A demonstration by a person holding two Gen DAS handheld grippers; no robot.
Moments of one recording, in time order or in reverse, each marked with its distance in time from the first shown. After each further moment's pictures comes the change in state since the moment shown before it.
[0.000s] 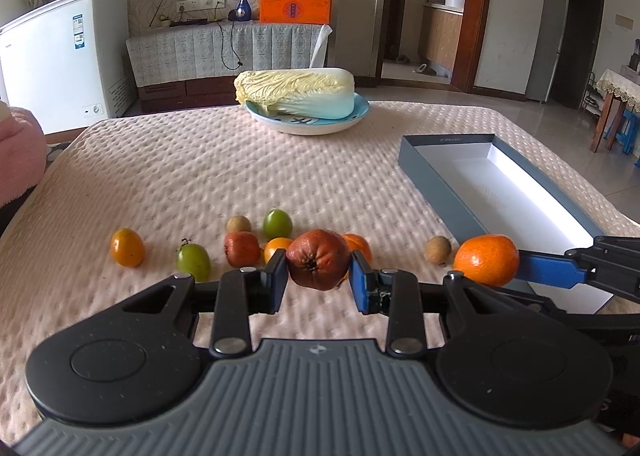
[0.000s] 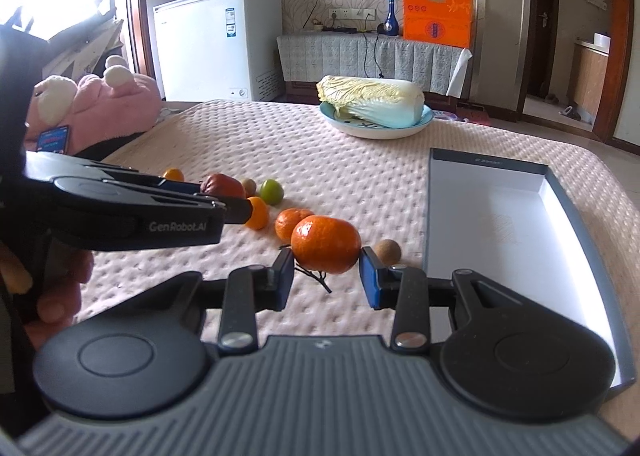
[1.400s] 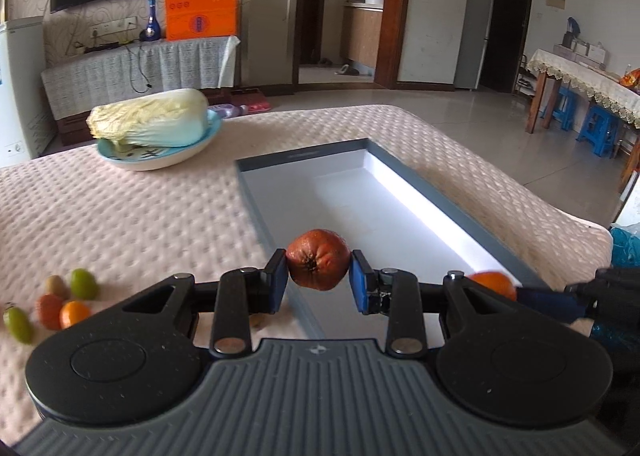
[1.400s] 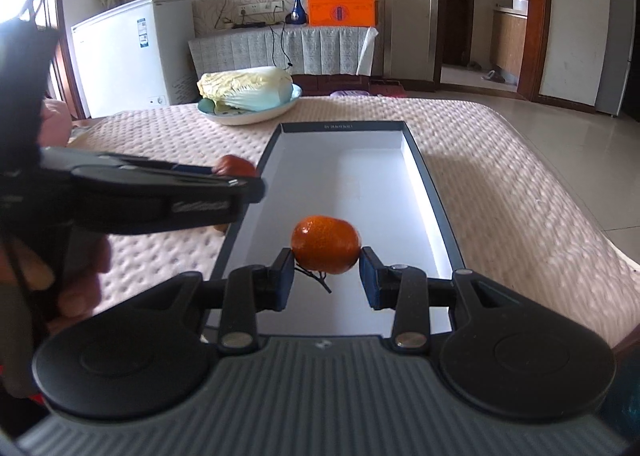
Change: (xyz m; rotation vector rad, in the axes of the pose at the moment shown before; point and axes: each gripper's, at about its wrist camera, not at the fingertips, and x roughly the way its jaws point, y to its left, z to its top) left arm 0.059 -0.137 0.026 0.122 -0.023 -0.202; right arm -0.039 -0.092 -0.027 0.143 0.037 -0.196
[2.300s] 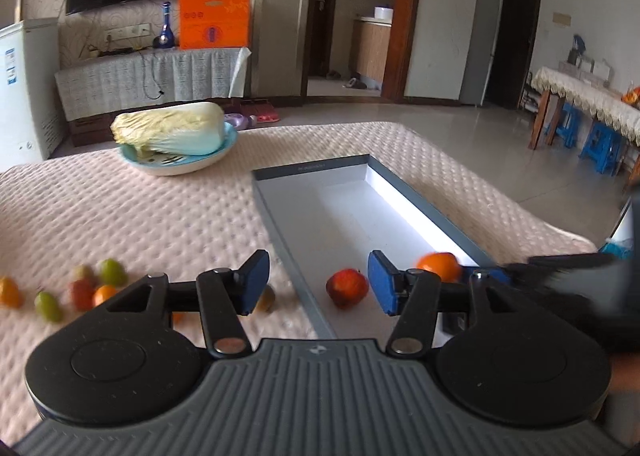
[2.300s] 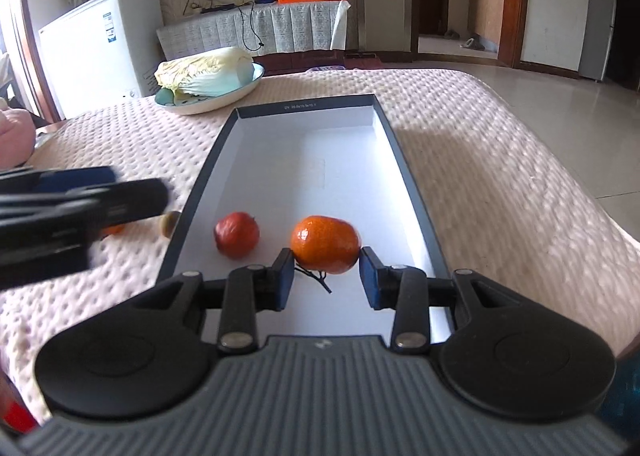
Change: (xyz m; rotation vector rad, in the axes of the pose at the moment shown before) left arm -0.065 0.006 -0.007 -0.046 -0.041 0.020; right arm 0.044 -0.020 0.012 0.078 0.071 -0.043
